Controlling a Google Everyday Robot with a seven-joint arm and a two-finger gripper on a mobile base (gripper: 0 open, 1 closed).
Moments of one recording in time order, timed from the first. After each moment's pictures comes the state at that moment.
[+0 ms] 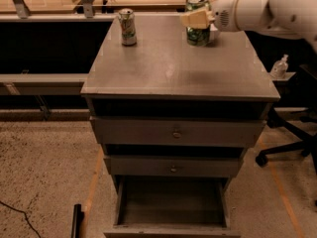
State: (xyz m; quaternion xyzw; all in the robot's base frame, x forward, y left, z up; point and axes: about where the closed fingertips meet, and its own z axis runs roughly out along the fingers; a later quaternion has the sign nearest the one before) arm 0.748 -0.108 1.005 -0.32 0.73 0.20 0.57
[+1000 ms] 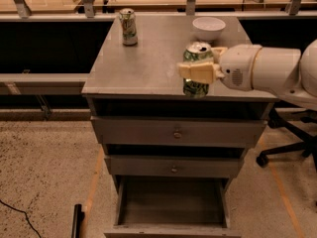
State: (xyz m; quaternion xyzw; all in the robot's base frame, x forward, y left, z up) arm 0.577 -0.084 0.964 -0.34 0.71 0.26 0.56
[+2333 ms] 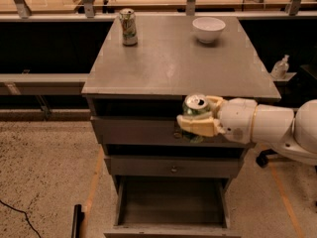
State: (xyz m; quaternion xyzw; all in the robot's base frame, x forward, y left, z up) arm 0.514 -0.083 0.859 -0.40 0.67 0.30 0.54
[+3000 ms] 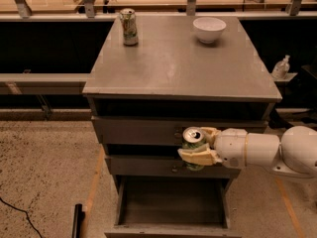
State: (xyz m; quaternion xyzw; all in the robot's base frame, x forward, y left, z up) arm 0.493 -0.087 0.760 -0.44 0.68 0.31 0.49
